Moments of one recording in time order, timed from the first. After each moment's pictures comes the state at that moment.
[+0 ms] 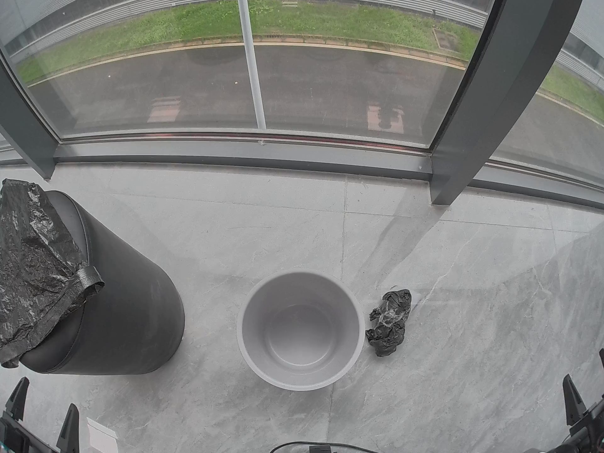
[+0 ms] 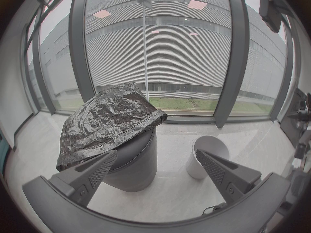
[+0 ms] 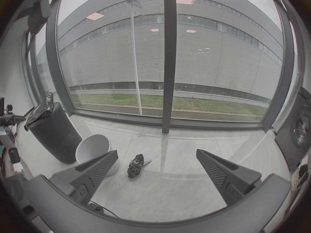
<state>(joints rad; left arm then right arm) 0.00 0.02 -0.02 -0.01 -0.02 0.02 0.00 0.02 -0.02 0.01 0.02 -0.01</state>
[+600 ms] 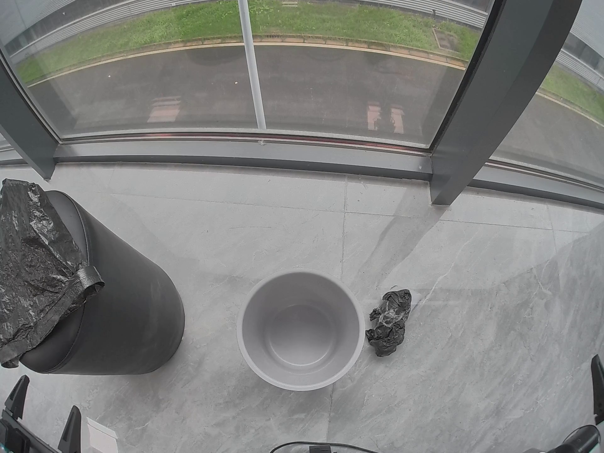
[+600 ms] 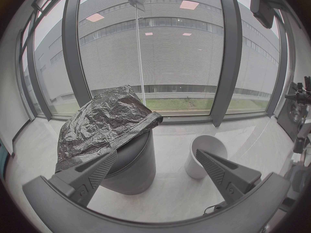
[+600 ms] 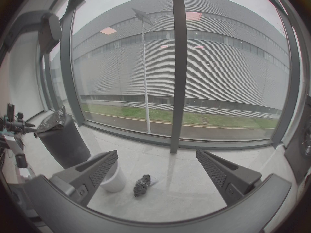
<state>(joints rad) 0.00 0.02 -0.02 -0.02 -0.05 0.07 0.00 0.05 -0.16 -0.05 0.11 -0.04</state>
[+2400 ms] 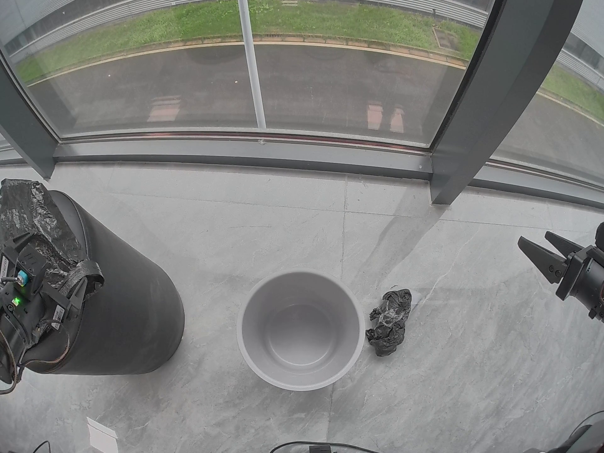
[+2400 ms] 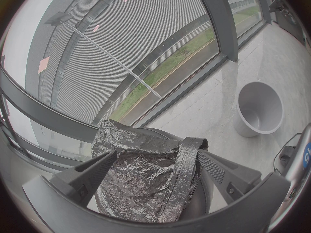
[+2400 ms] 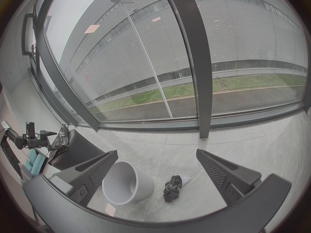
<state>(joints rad) -0.19 1.09 -0.41 -0.48 0.39 0.72 0.08 1.17 -0.28 -0.82 0.27 0.20</state>
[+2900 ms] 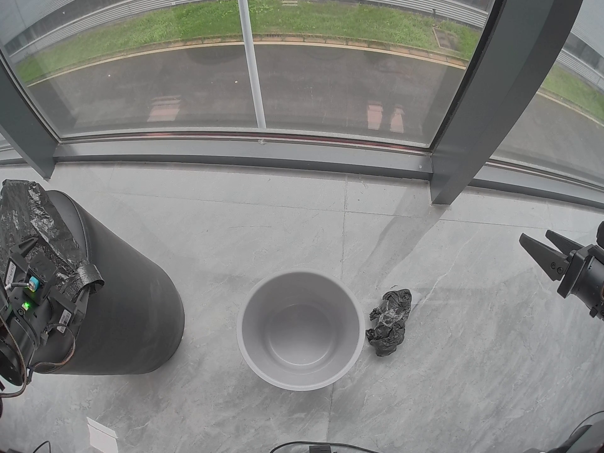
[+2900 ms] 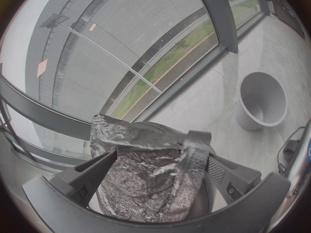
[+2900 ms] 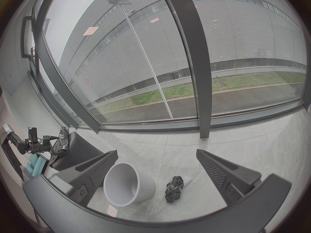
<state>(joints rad) -0.20 1.14 -0.37 -0.55 0.44 0.75 0.07 1.16 -0.29 -0.82 0.27 0.22</state>
